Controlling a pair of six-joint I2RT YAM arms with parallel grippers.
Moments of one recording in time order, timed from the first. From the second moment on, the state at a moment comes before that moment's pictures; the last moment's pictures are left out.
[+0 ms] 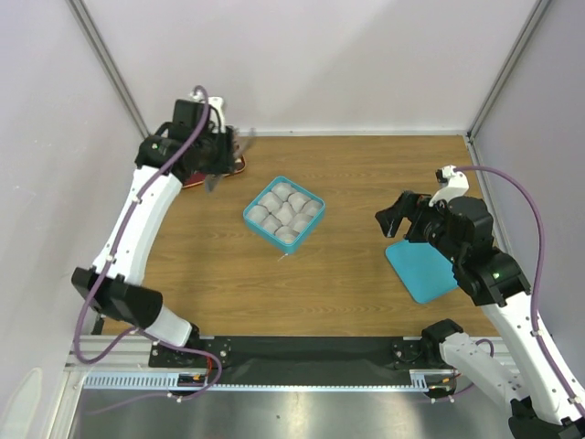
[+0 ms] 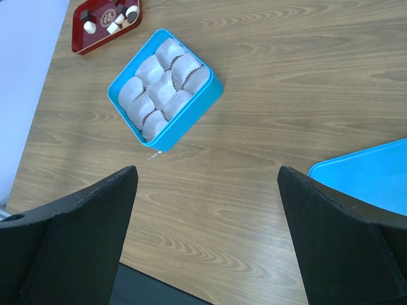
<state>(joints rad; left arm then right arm) -0.35 1.51 1.79 -1.01 -0.04 -0.19 0.40 0.74 1.00 -0.62 -0.01 0.44</state>
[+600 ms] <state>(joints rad) 0.08 1.81 1.68 -0.84 -0.14 -0.34 0.40 0.73 1.00 -0.59 -0.05 0.43</state>
